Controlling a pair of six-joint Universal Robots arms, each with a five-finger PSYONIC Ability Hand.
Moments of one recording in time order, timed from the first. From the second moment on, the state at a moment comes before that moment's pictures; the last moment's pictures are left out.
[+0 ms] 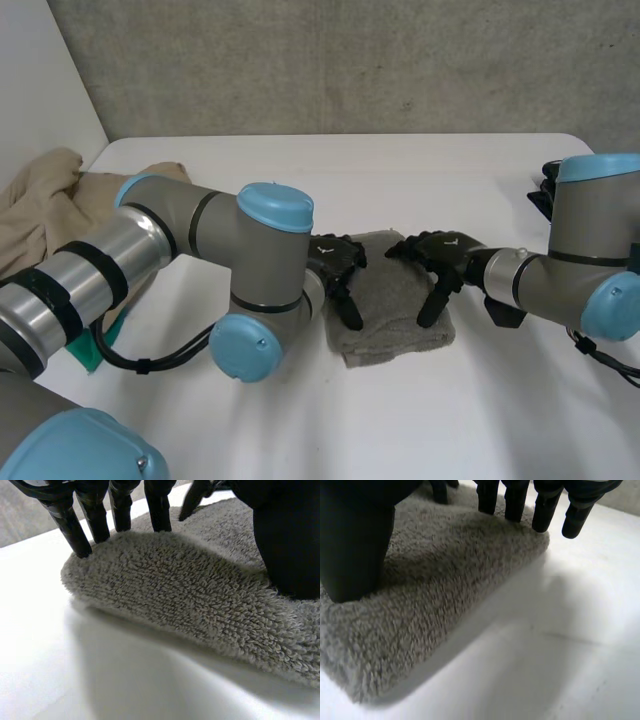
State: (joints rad) left arm 3.96 -2.60 -0.68 2.82 -1.63 3.17; right arm 1.83 -0.78 1.12 0.28 1.10 2.81; left_hand 0.38 0.20 0.21 0.20 0.05; right_hand 0.22 0.19 0.21 0.21 0.04
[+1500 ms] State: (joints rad) left arm 4.11 -1.72 -1.24 2.95 -0.75 3.15; right arm 2.06 -1.02 1.79 -0.54 1.36 2.52; left_hand 0.38 0.20 0.21 0.20 0.05; right_hand 0.23 0.26 0.26 0.26 0.09
